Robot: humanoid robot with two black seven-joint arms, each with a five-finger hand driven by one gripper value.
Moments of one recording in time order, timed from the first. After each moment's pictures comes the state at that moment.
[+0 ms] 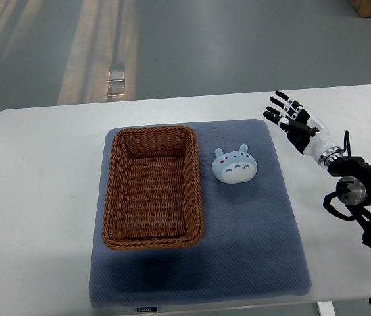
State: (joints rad) left arm -0.15 0.00 -0.11 -0.09 0.08 -0.04 -0.02; right arm 0.55 -0.21 0.96 0.69 -0.46 0.28 0.29
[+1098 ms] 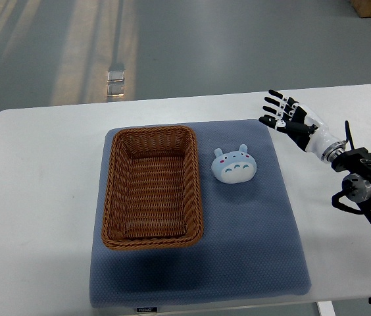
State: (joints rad) left arm -0.14 0.00 -0.11 -0.09 0.08 -0.04 -0.02; right arm 0.58 -0.23 0.96 0.66 -0.68 0.36 0.33
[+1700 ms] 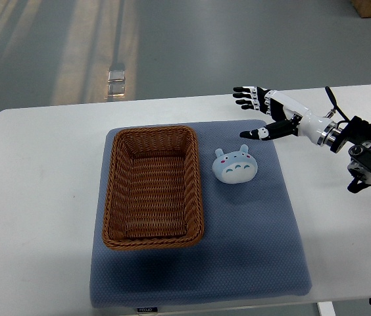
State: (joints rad) left arm -0.14 0.00 -0.11 -0.09 0.08 -0.04 -0.02; right arm 0.72 -0.35 0.71 0.75 -1.07 0.38 0.60
